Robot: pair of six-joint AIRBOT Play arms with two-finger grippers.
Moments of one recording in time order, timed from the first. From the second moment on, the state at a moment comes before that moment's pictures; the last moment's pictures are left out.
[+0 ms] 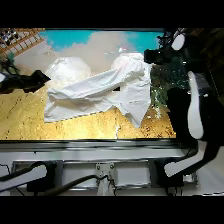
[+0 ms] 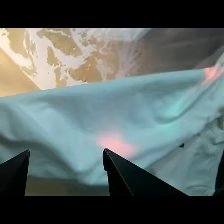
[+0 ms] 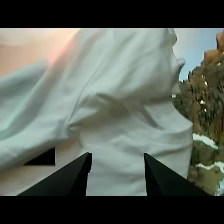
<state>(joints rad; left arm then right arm) 0.26 -1.29 1.13 0.91 -0.96 -1.44 0.07 -1.68 1.84 -1.36 1.22 1.61</state>
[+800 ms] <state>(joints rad) 0.21 -0.74 0.65 0.88 -0.98 -1.44 -0.24 -1.26 0.92 -1.06 1.04 1.46</state>
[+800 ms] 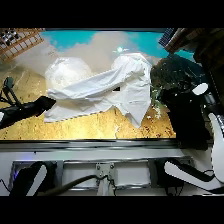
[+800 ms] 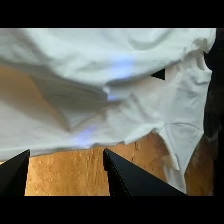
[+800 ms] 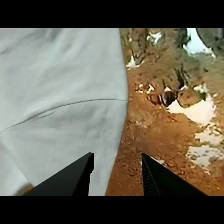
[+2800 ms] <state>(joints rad) 0.34 -0.78 0.40 1.33 -0.91 -1.85 -0.16 -1.53 1.02 -0.89 0.89 1.32</state>
